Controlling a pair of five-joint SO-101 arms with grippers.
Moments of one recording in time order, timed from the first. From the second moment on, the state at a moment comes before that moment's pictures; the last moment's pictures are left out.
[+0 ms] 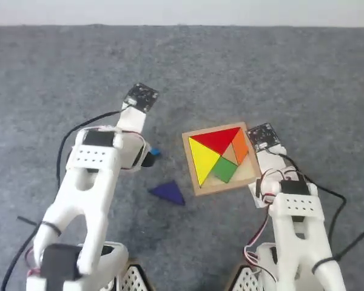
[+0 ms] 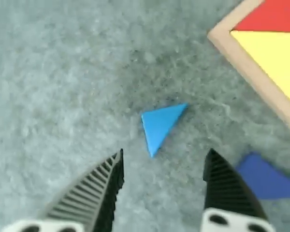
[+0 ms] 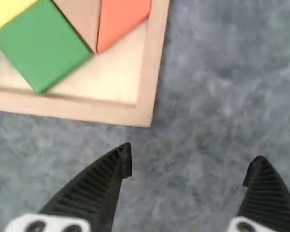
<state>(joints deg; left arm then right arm) -0.8 -17.0 41.8 59.4 -18.8 -0.6 -40.0 70.6 47.6 23.3</state>
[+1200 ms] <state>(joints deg) -0.7 25.4 7.6 69.3 -35.2 -0.4 -40.1 71.9 46.2 23.3</state>
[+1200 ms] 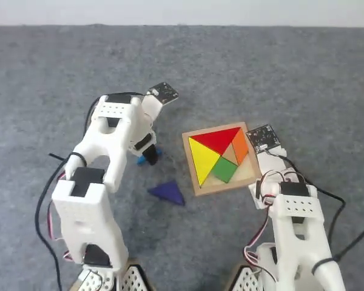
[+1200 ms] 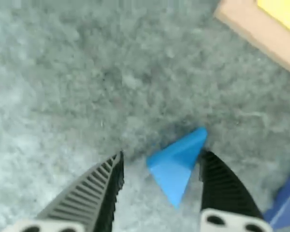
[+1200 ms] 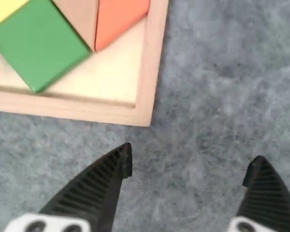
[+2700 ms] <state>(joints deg) 3.5 25.3 7.6 76.4 -38.2 -0.4 -40.1 71.9 46.2 23.3</state>
